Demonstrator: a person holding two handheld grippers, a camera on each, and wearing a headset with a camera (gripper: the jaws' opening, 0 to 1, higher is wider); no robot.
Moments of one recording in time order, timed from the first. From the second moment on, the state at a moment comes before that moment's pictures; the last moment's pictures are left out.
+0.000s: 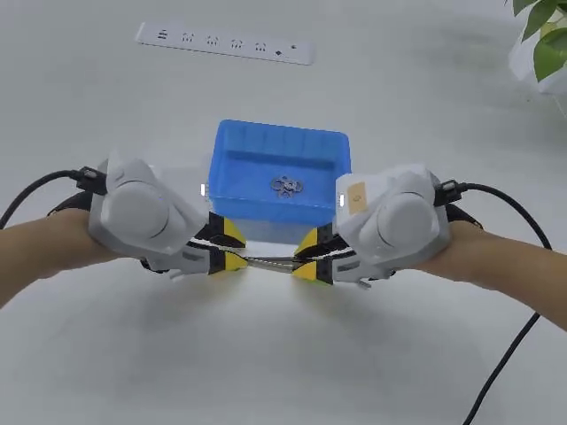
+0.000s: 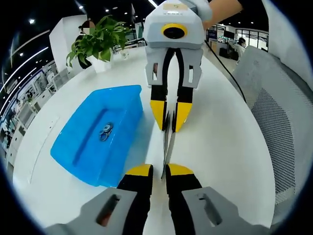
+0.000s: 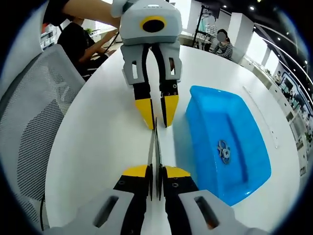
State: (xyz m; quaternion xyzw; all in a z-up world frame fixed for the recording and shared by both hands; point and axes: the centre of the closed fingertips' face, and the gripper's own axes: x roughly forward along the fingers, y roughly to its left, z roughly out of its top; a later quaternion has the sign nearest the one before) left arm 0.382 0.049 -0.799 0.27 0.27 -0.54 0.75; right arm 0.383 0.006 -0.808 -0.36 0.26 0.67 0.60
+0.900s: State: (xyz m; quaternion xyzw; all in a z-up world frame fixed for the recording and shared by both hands) left arm 0.331 0.123 -0.635 0.05 0.14 -0.34 0.93; right arm 0.380 -0.069 -0.646 -0.14 0.15 0.52 0.83
